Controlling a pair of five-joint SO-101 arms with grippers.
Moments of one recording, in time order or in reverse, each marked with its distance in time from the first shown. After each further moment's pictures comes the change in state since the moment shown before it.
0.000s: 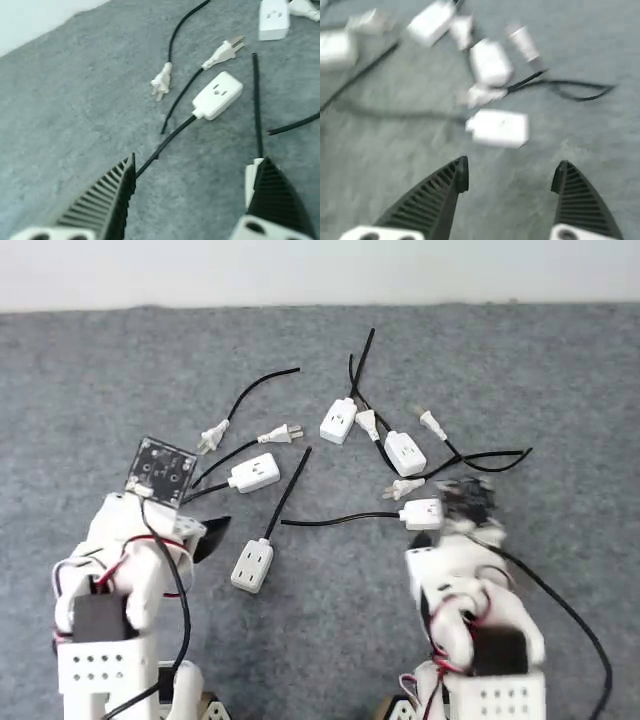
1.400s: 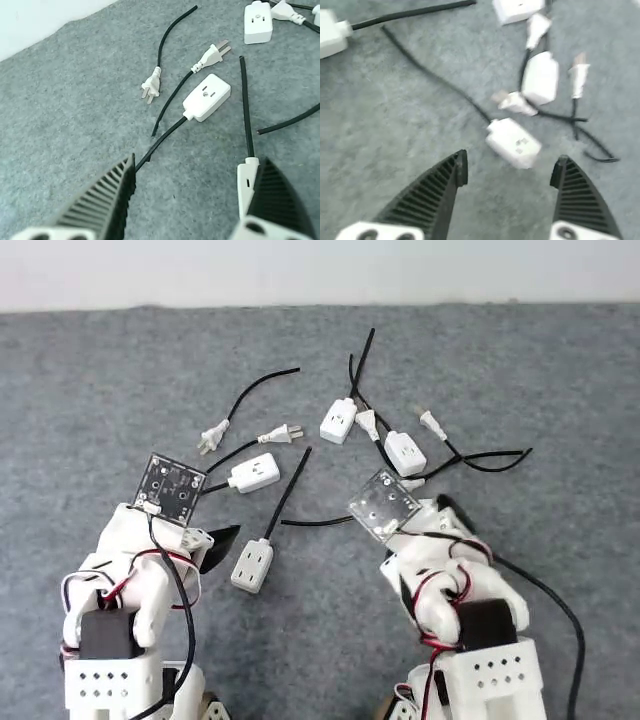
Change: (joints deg) left arm 1.6 -6.8 5.5 -0.4 0.5; right arm -5.2 8.6 -5.2 -3.6 24.5
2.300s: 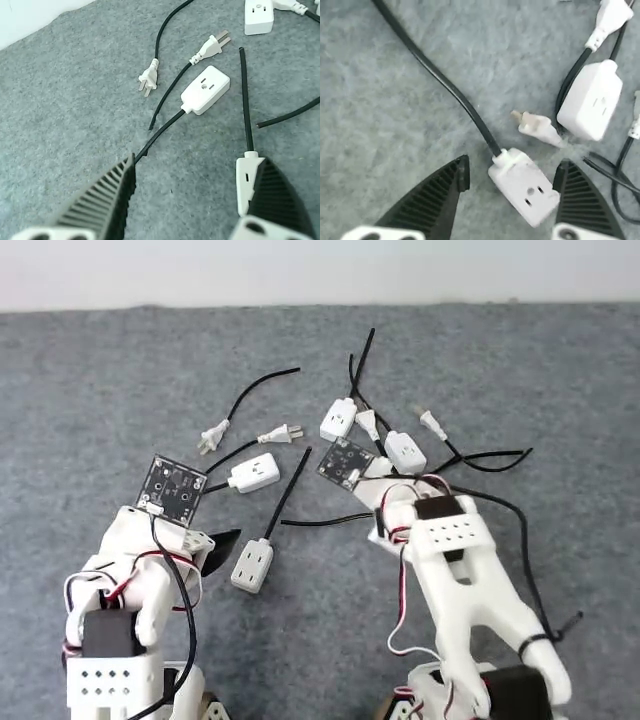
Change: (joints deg) left arm -0.1 0.0 1.7 -0.3 0.0; right arm -0.9 51.0 -14.0 -18.5 12.2
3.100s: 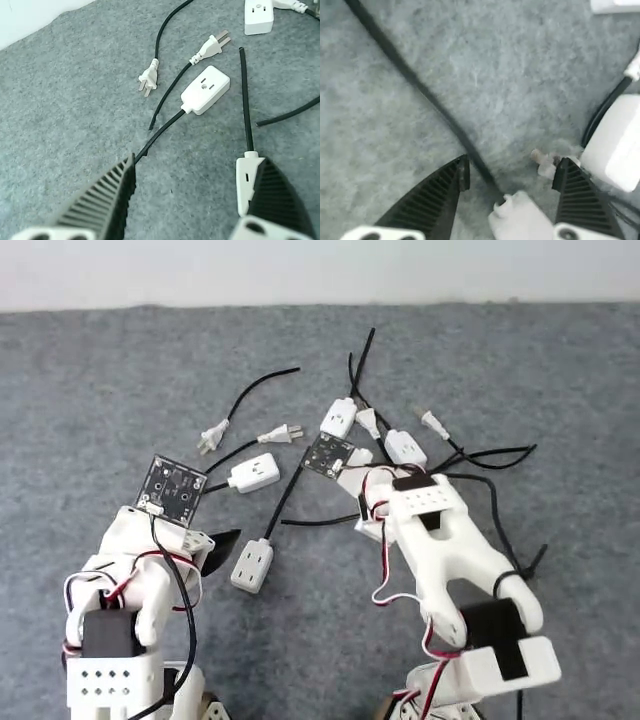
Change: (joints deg) left arm 0.0 0.0 0.0 0.0 0.0; right arm -0.7 20.1 -10.5 -5.2 1.1
